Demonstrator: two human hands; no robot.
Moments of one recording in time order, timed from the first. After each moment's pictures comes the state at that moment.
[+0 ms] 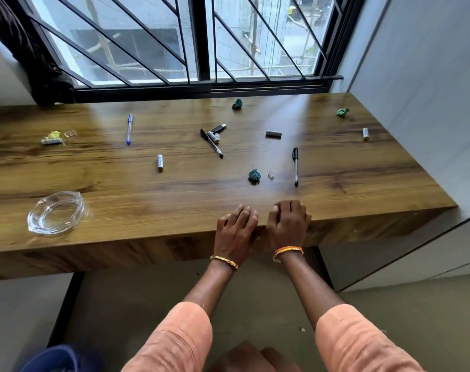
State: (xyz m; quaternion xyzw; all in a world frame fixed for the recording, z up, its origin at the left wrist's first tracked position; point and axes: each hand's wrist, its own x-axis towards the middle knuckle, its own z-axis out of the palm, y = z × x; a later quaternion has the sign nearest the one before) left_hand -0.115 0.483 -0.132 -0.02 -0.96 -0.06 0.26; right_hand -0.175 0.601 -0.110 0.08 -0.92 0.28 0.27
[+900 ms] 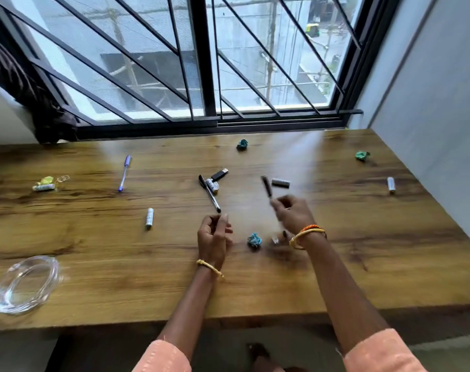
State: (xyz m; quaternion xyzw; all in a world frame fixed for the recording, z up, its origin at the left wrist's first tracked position) left_hand -0.240 0.437 -0.056 0.31 -0.62 -0.68 0.25; right_hand -0.343 0.569 -0.014 0.06 -0.85 0.51 -0.13
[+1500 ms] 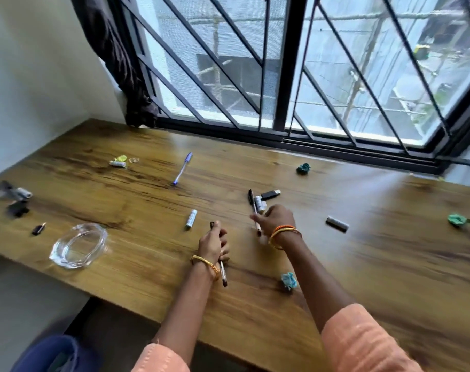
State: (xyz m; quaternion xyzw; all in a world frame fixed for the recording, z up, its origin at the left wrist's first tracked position) left_hand -0.243 0.366 -0.053 0.49 -0.40 -0.75 0.21; right_hand -0.378 0.434 -0.034 0.23 -0.90 0.31 -0.21
